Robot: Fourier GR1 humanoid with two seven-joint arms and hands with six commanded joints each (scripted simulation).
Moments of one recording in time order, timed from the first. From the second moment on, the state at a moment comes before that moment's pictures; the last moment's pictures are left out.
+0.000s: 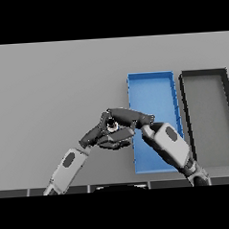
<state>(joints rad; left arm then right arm) -0.26 0.12 -0.50 -1.56 -0.02 -0.29 0.06 -0.63 -0.15 0.40 -1.75 -0.57 0.48 0.39</state>
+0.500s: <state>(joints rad) -0.23 0.13 -0.51 -1.61 -0.01 -0.30 0.12 -1.01 -0.24 0.23 -1.69 -0.90 0.31 0.49</state>
